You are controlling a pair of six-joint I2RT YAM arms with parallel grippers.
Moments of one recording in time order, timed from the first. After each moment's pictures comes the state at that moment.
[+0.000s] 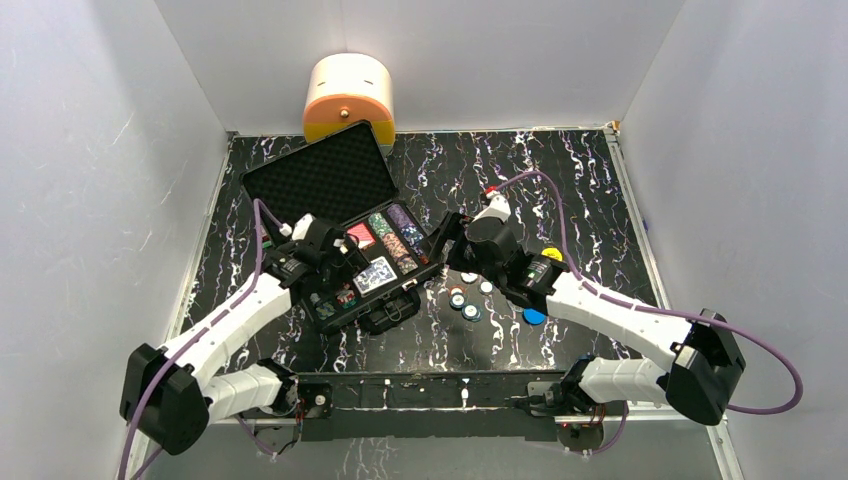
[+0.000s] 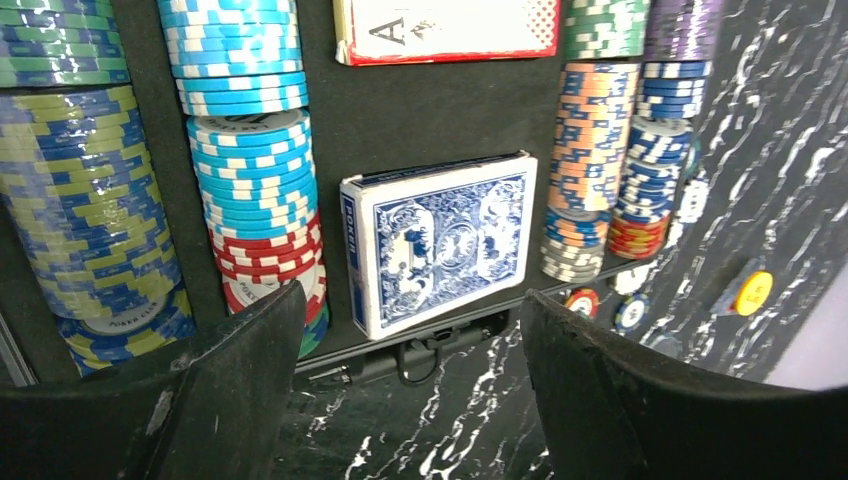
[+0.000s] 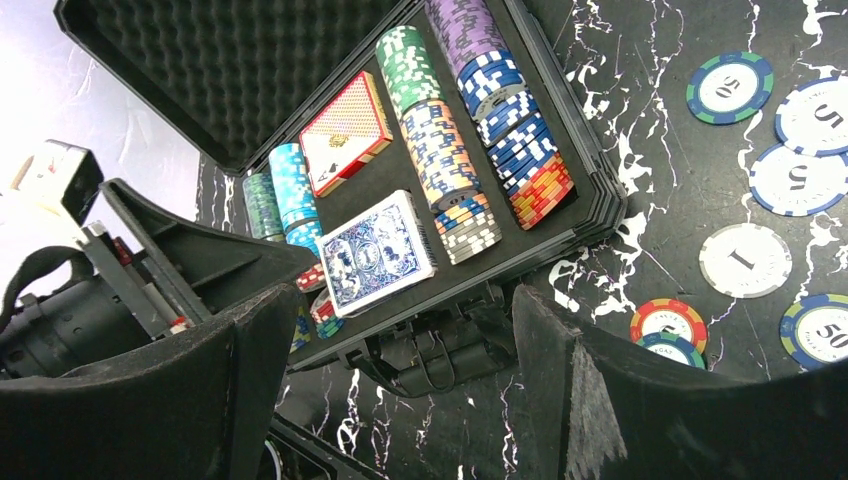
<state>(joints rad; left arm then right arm) -0.54 1.09 0.79 -0.63 -0.21 -1.10 0.92 1.19 0.86 -0.14 0.27 0.94</state>
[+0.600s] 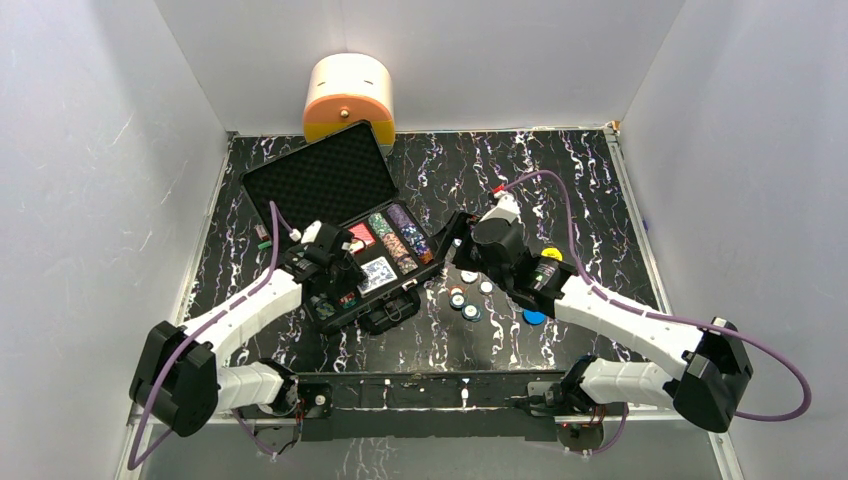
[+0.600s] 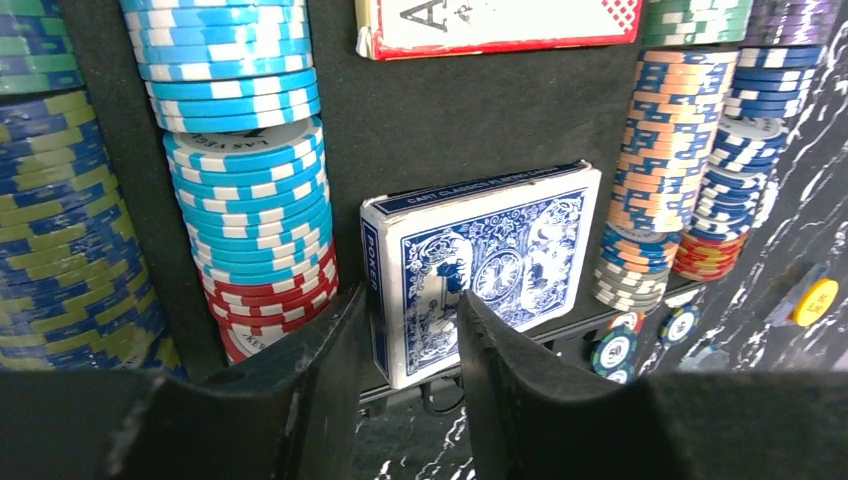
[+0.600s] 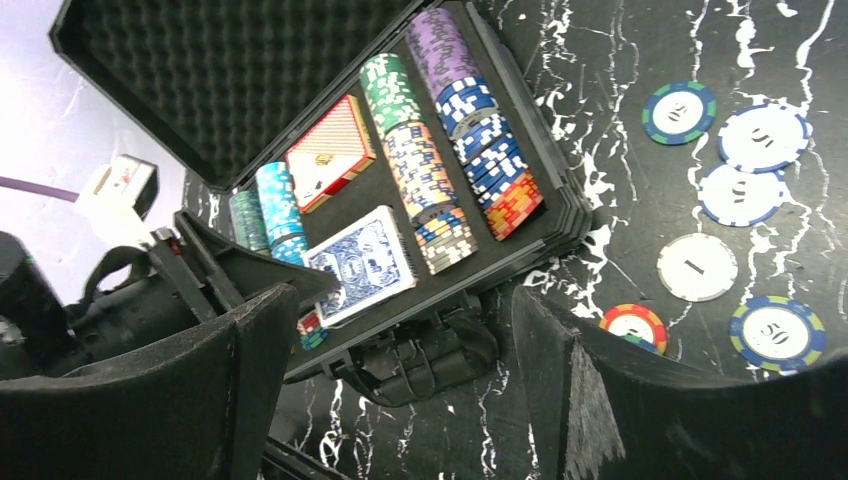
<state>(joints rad) -0.54 1.20 0.74 -0.56 -0.18 -1.08 0.92 1.14 0.85 -0.17 0.32 0.91</state>
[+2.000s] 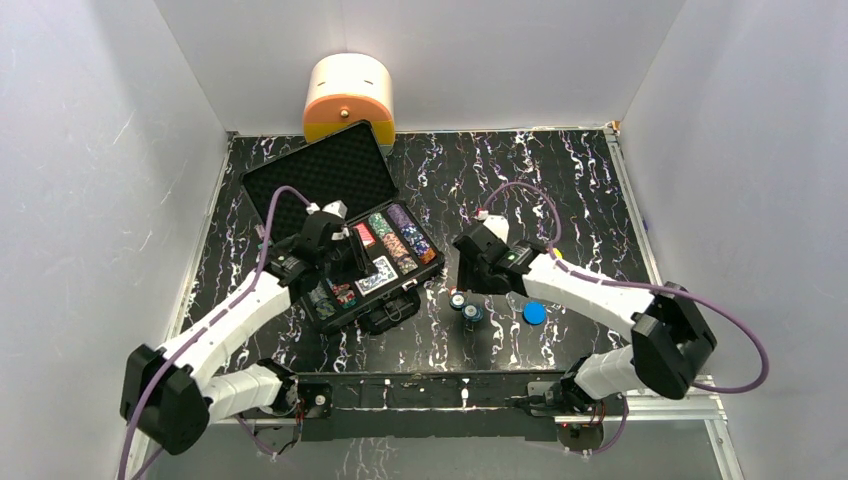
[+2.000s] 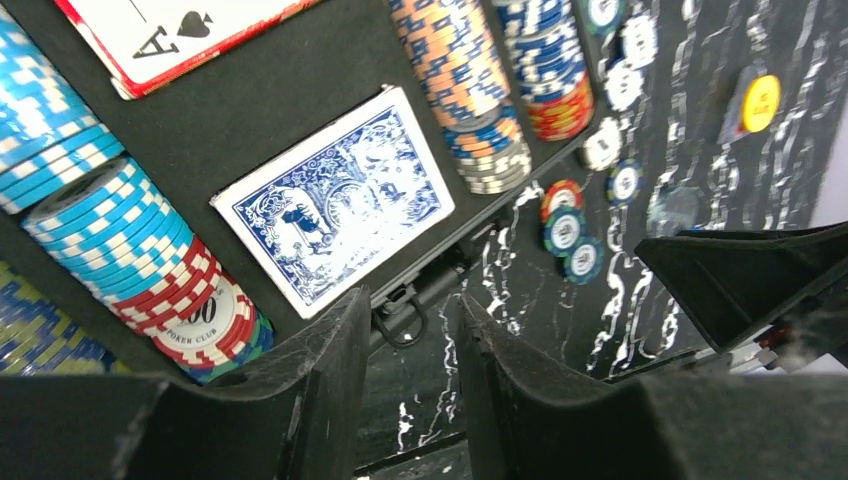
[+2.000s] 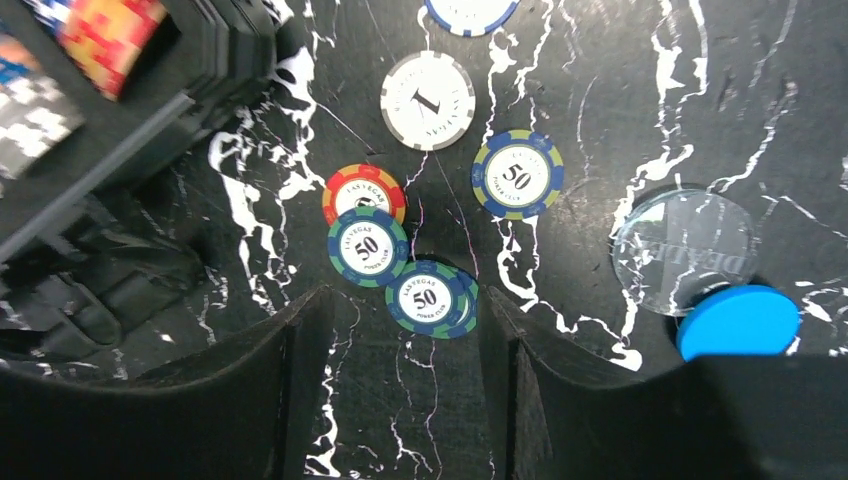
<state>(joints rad) -0.53 1.08 0.82 -0.55 0.04 -0.73 0.85 1.35 0.93 -0.65 0.30 0.81</state>
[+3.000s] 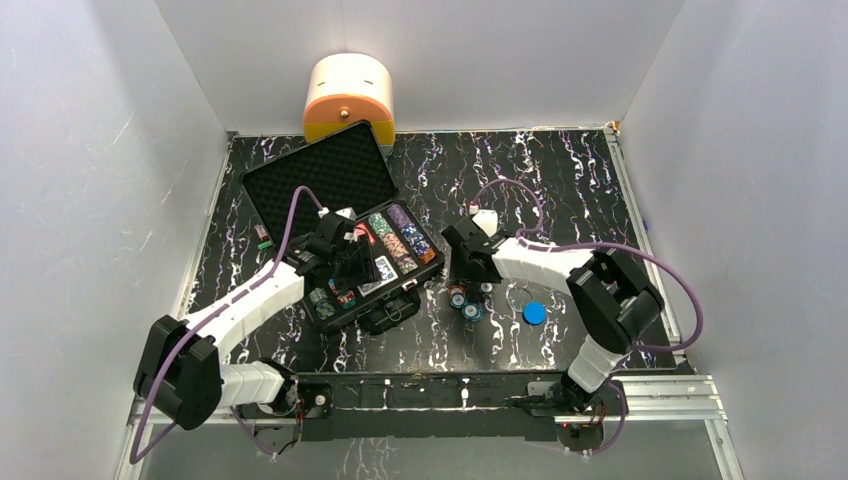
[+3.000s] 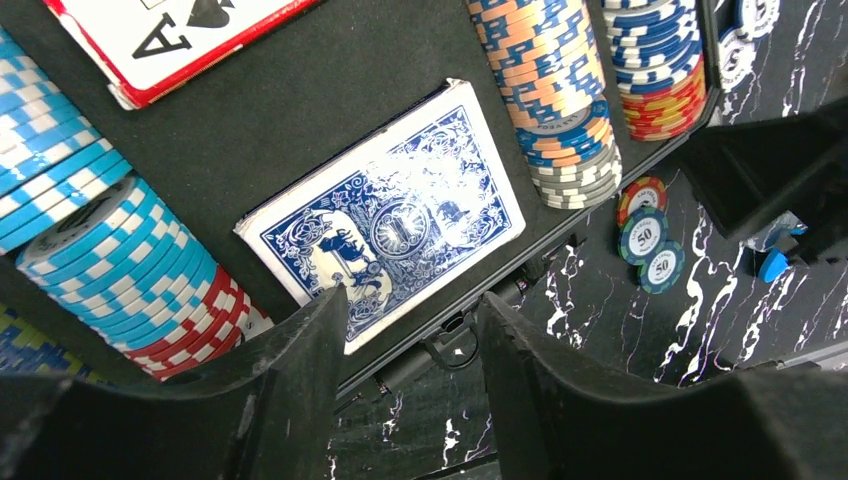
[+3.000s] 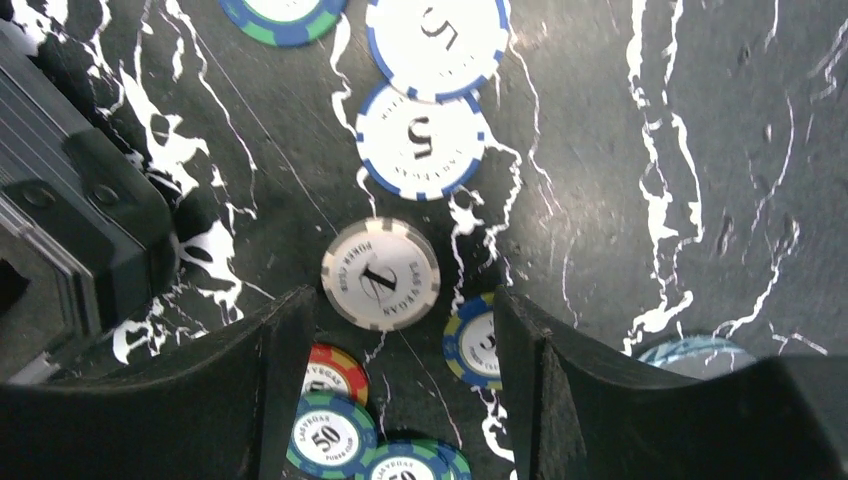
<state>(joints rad) -0.54 1.25 0.79 -0.49 0.02 -0.67 0.77 1.66 0.95 -0.45 0.37 0.77</state>
